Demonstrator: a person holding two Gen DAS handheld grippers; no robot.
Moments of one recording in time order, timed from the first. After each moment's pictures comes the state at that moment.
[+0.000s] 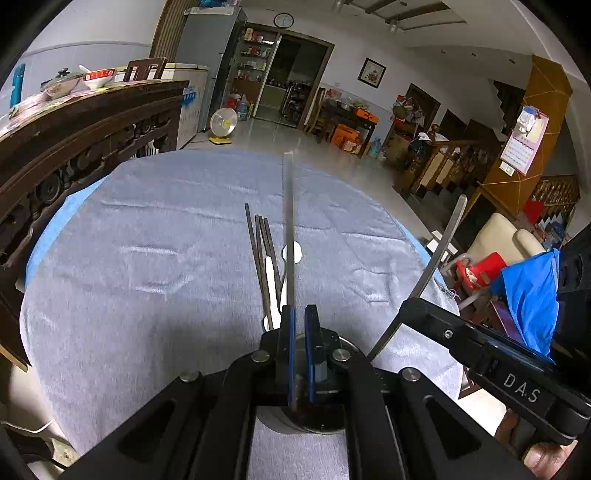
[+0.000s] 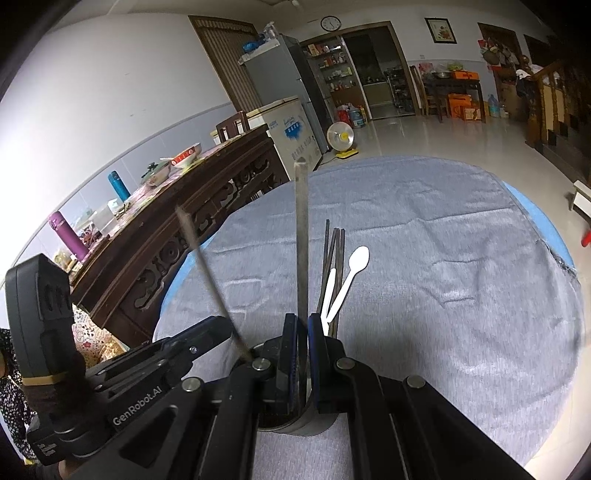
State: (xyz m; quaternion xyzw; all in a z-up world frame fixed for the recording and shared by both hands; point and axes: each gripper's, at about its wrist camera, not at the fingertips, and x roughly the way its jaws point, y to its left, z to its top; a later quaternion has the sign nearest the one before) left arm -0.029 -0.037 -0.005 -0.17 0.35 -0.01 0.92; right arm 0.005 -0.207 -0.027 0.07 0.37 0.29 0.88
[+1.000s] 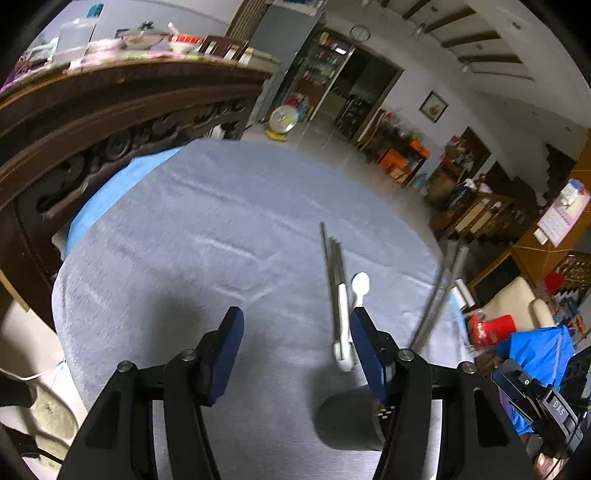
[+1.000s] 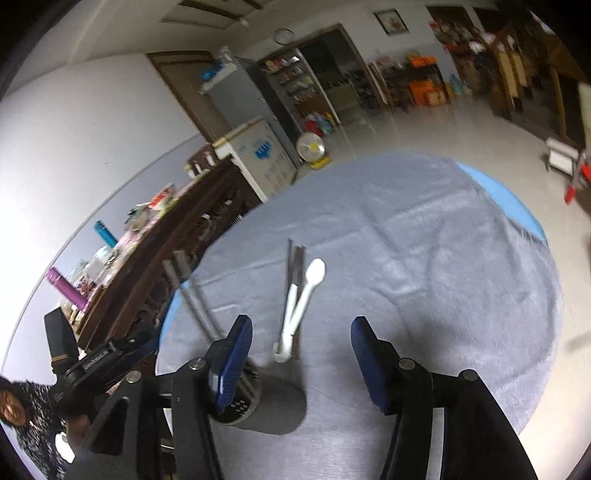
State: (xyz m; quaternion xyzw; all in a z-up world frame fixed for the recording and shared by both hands) left arm -0.038 0.058 -0.017 -0.27 0.35 0.08 0.89; right arm 0.029 -0.281 -0.034 0.16 0.40 0.24 0.87
